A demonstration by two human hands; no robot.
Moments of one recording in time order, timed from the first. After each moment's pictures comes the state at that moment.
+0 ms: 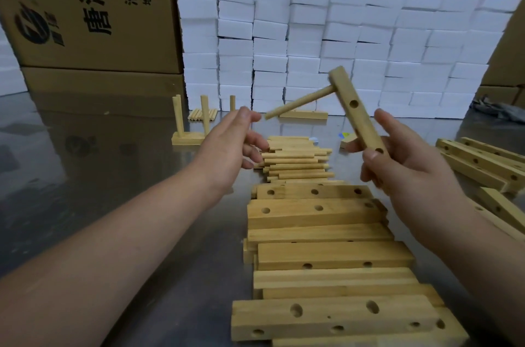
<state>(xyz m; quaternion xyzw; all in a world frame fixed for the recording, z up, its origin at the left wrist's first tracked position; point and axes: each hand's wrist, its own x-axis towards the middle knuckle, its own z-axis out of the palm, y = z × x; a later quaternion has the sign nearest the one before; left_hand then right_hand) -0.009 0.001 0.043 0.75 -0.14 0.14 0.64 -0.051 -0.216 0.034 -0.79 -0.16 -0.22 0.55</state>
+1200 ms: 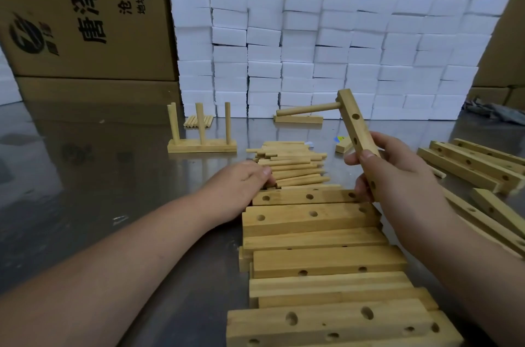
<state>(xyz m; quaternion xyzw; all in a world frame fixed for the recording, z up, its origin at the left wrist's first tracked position) 0.012 0.005 0.007 0.90 -0.20 0.05 0.38 -0.043 -0.210 0.031 -0.77 -0.03 -0.21 0.60</state>
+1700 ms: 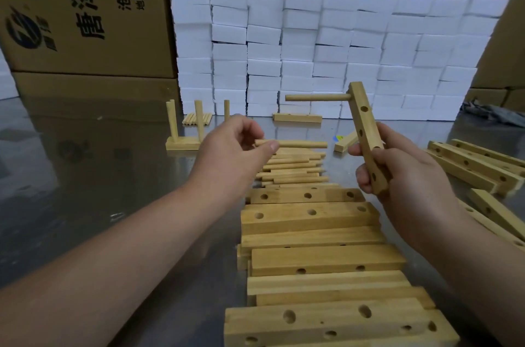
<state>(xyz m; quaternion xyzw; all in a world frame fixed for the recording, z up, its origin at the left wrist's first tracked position) -0.015 -0.012 0.037 0.77 -0.14 0.27 0.56 -0.044 -0.215 0.037 -0.71 -0.06 -0.17 0.68</state>
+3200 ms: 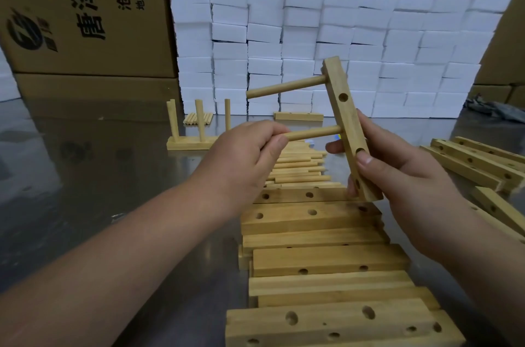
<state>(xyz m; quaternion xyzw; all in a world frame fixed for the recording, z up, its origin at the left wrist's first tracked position) -0.037 -0.013 0.052 0.85 -0.27 0.27 0.36 -0.064 -0.212 0.044 -0.77 -0.23 -0.16 0.58</state>
